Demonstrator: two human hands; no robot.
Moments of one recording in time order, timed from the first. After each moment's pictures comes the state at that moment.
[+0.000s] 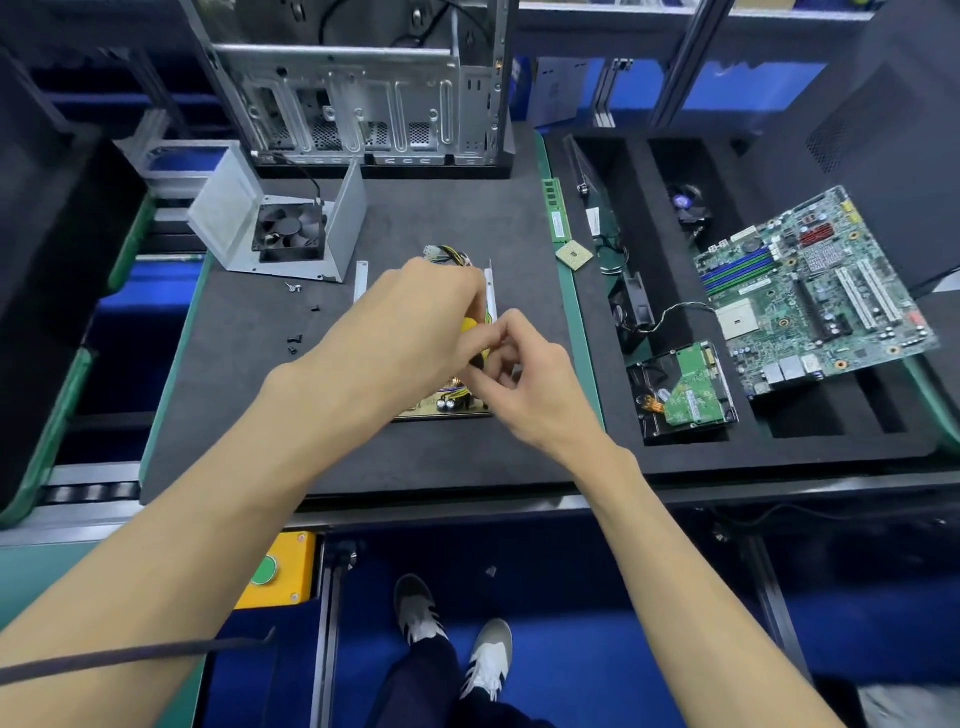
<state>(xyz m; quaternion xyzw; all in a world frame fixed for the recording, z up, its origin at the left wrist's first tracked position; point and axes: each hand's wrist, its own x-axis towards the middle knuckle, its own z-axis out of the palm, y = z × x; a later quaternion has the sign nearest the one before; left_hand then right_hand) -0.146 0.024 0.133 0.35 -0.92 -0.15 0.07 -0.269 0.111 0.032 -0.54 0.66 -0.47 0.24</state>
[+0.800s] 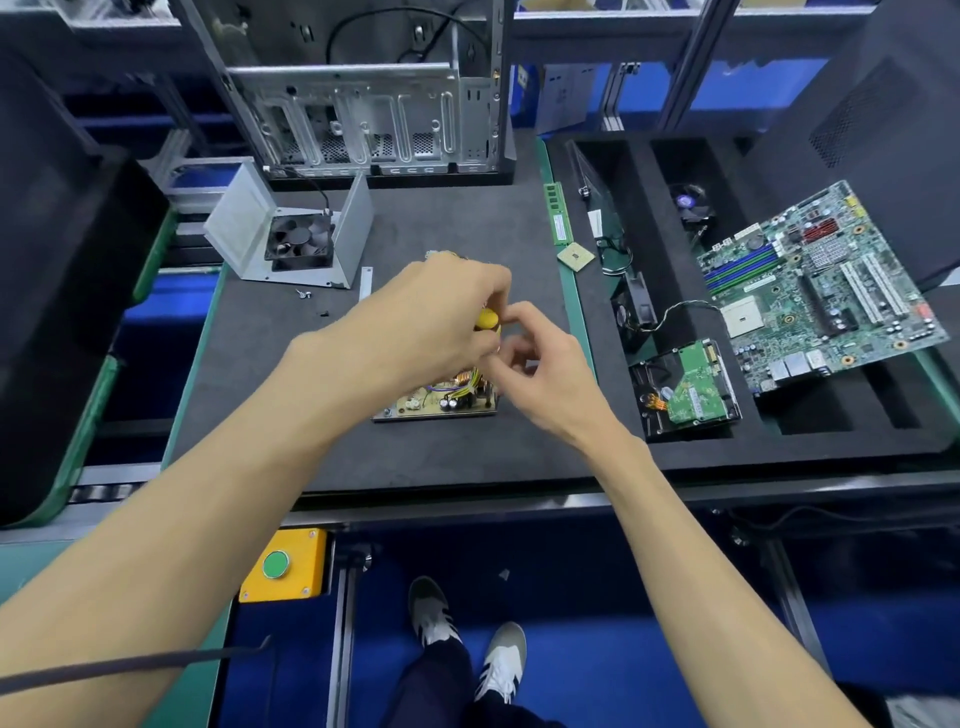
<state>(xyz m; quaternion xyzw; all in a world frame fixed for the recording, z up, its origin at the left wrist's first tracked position) -0.162 0.022 0.142 0.31 -0.94 -0.14 0.00 -0.284 0.111 0.033 -0.52 0.64 -0.50 0.26</state>
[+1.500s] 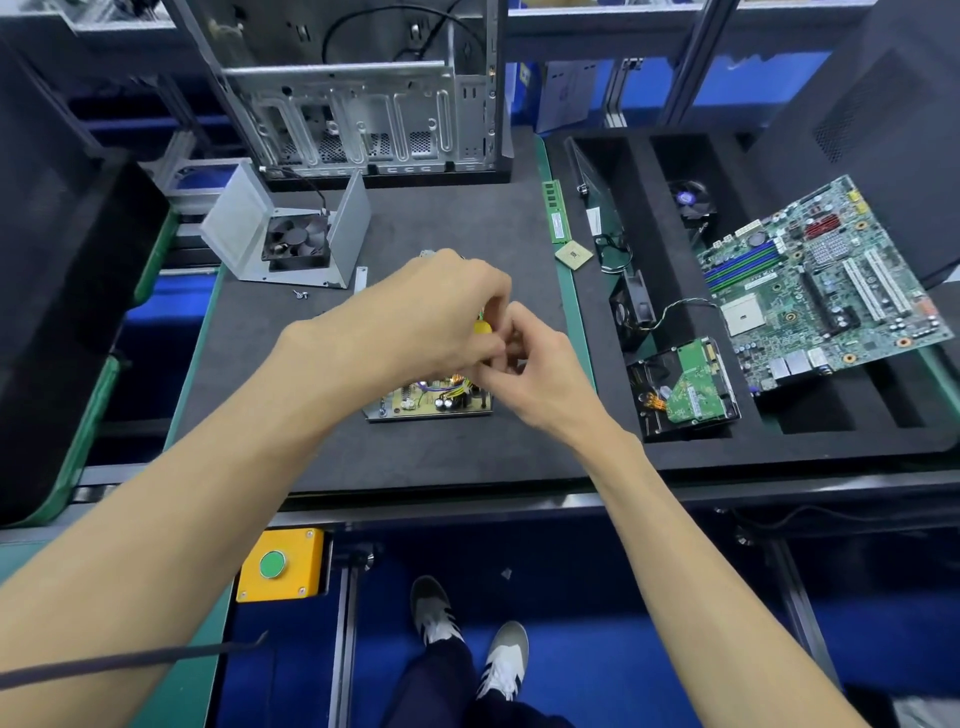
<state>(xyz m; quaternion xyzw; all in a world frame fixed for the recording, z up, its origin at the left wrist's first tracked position) -0.169 0.024 0.149 0.29 -0.95 -0.12 -0.02 -0.287 0.109 0.030 -0.51 0.64 -0.50 0.29</state>
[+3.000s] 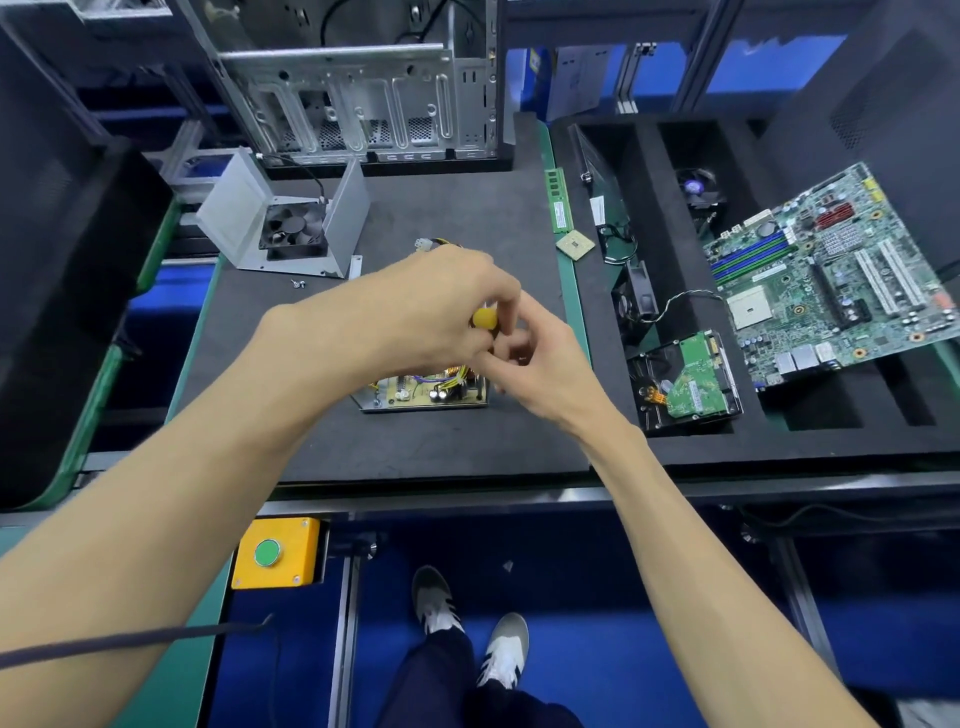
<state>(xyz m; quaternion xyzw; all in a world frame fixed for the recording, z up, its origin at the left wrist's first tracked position) -0.176 0.030 0.156 0.27 -0.95 -0.14 -0.08 -0.296 0.111 0.027 -0.51 0.60 -0.52 0.32</state>
